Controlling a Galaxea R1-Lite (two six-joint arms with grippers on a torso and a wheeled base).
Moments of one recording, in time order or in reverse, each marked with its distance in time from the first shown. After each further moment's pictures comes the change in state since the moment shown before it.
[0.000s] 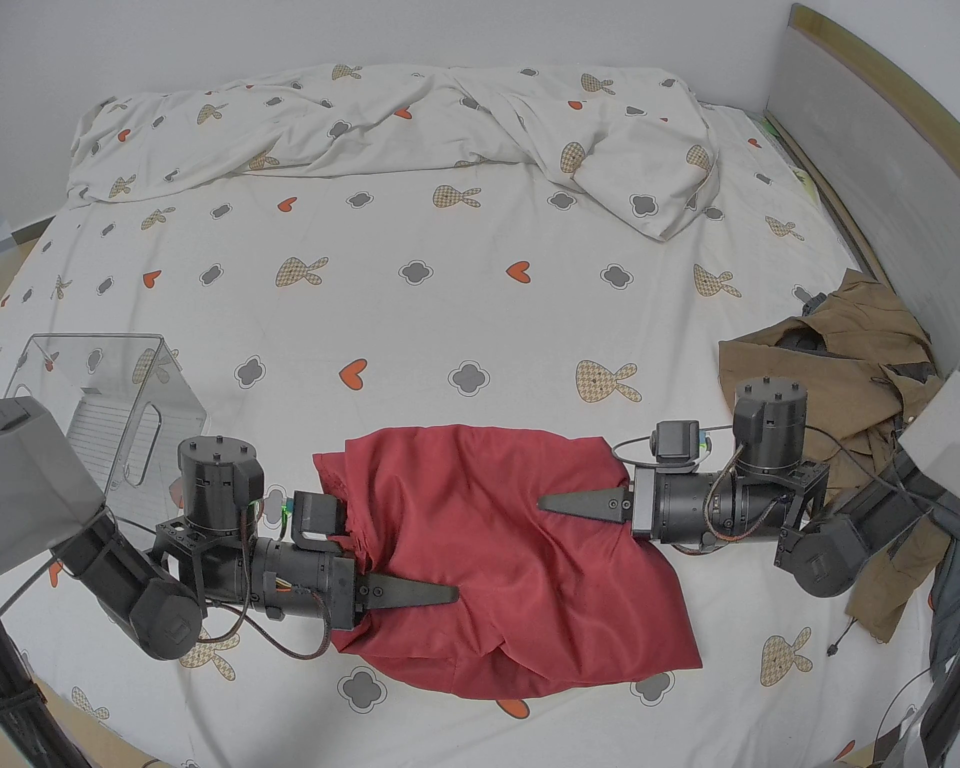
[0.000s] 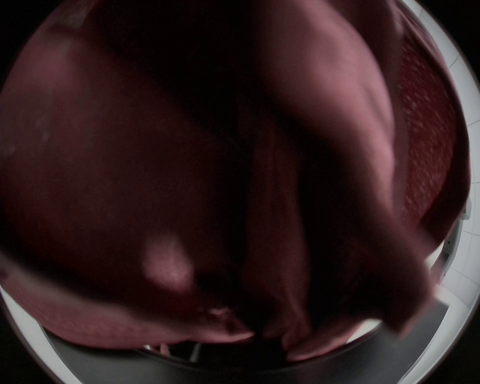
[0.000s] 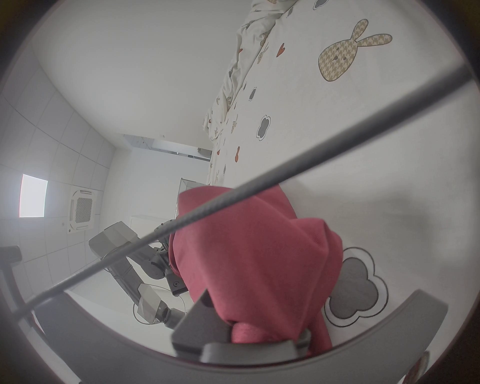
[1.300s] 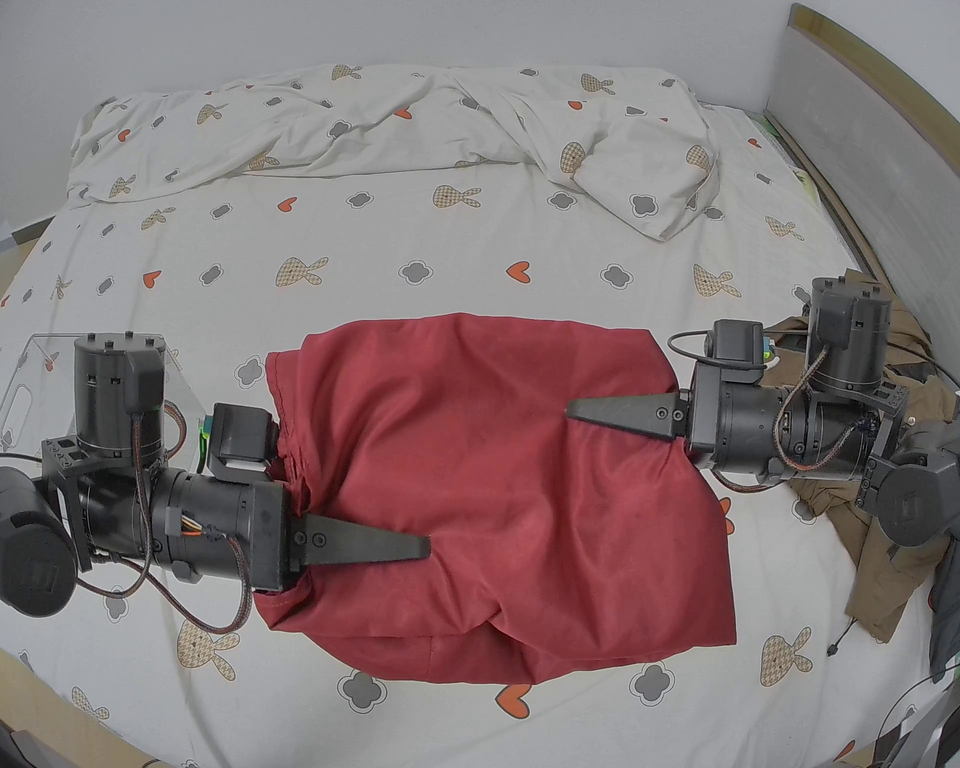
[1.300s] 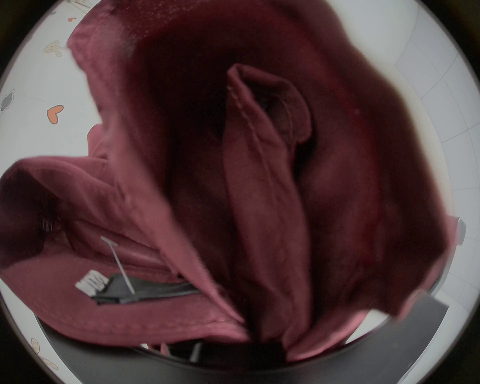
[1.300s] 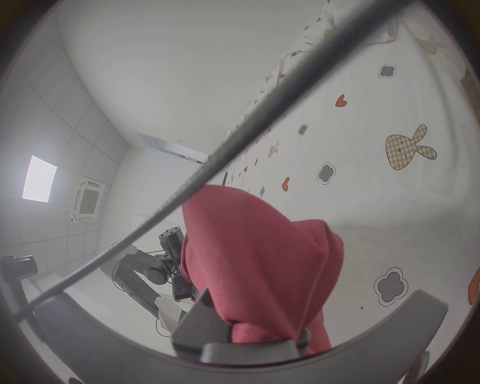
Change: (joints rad) left arm -0.049 -0.426 -0.177 0.588 0.112 -0.044; right arm 0.027 -0.272 -0.118 0.263 -0.065 0.012
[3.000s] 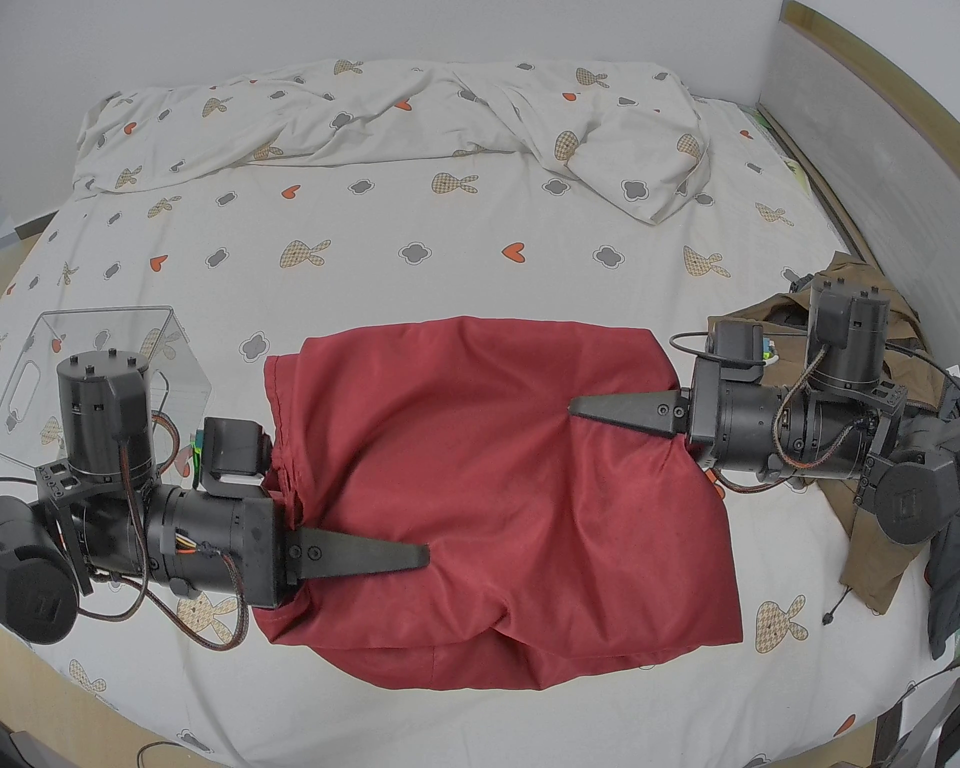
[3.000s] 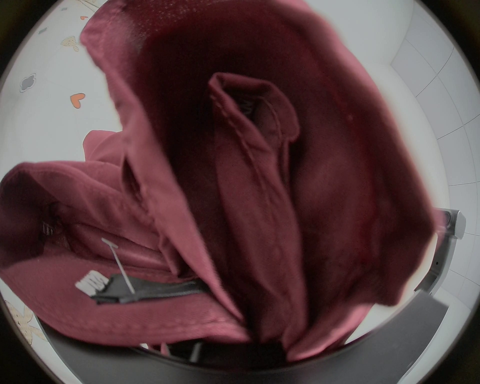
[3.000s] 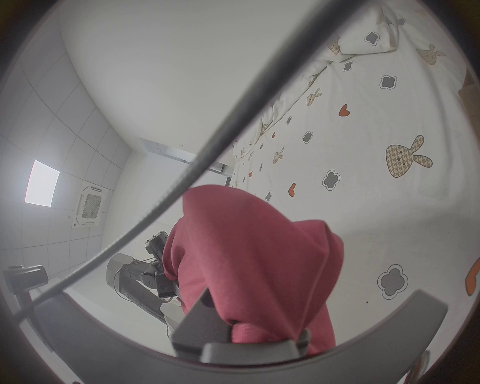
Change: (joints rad) left arm -0.008 -0.016 0.089 -0.151 -0.001 -0.053; right arm -0.012 0.007 -0.002 0.000 -0.008 0.041
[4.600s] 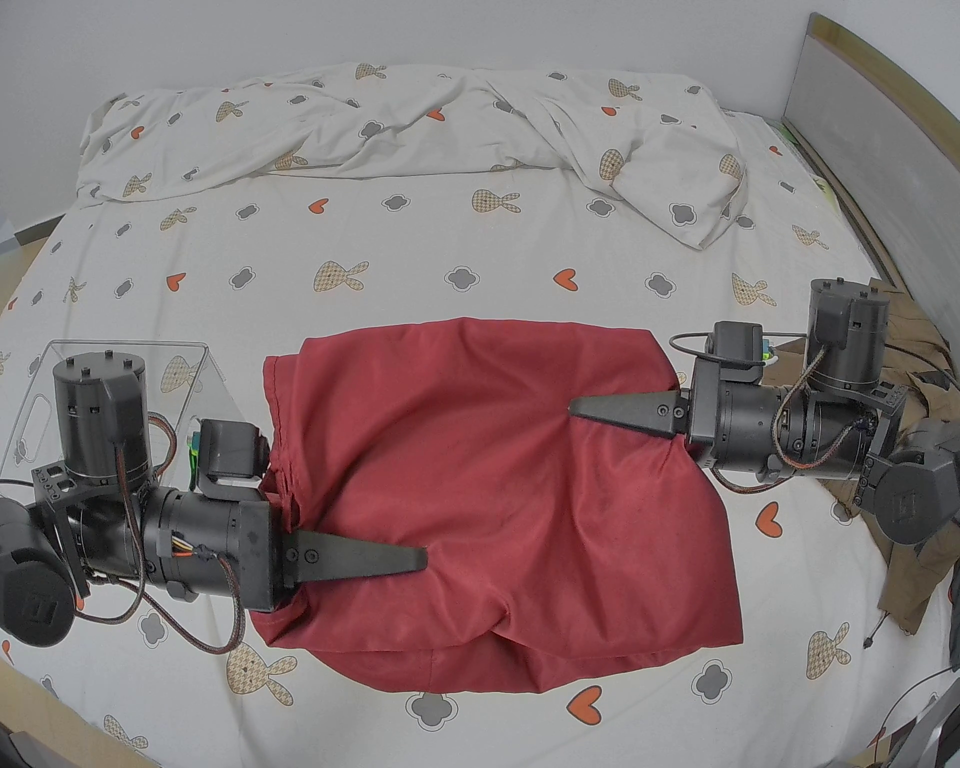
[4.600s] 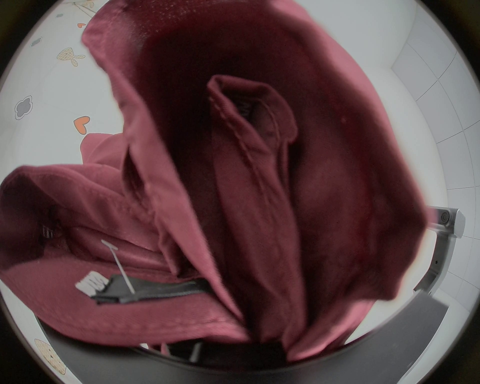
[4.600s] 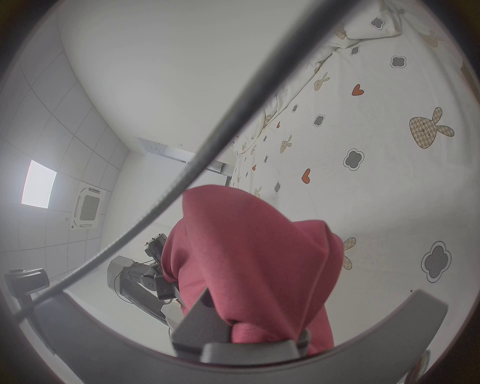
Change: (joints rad) left arm -0.002 -0.010 0.007 0.000 0.000 0.000; right arm -0.001 0.001 0.001 0.000 0.000 0.003
